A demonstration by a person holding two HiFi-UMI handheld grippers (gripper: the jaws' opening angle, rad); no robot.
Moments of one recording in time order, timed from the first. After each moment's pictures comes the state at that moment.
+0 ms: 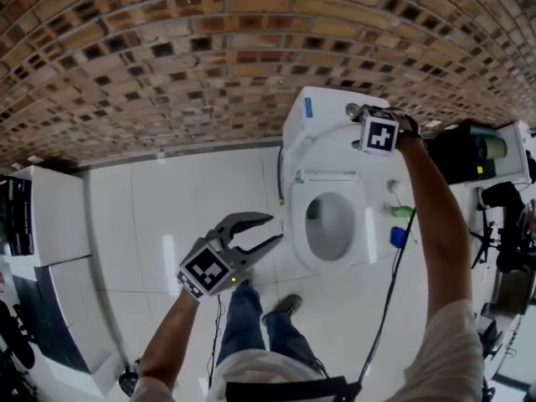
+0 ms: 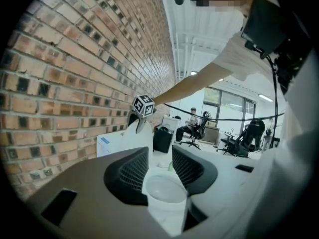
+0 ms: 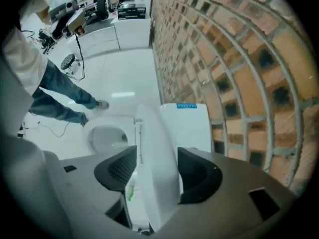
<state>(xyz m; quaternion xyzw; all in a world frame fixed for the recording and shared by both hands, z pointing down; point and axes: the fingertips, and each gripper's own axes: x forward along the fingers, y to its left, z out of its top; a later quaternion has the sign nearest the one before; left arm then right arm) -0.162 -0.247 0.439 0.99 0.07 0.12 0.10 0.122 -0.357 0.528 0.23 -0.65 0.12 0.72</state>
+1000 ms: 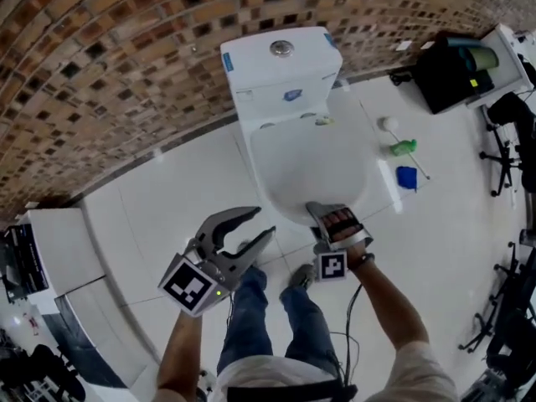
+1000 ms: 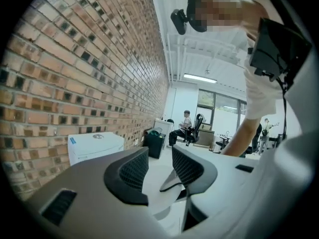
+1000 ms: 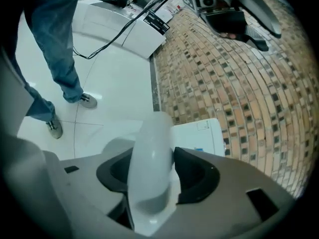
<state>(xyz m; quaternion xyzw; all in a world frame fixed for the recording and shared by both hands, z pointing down) -0.094 -0.121 0.425 0.99 0.10 0.06 0.08 -0.037 -0.050 0.654 0.42 -0.61 -0.11 0.66</state>
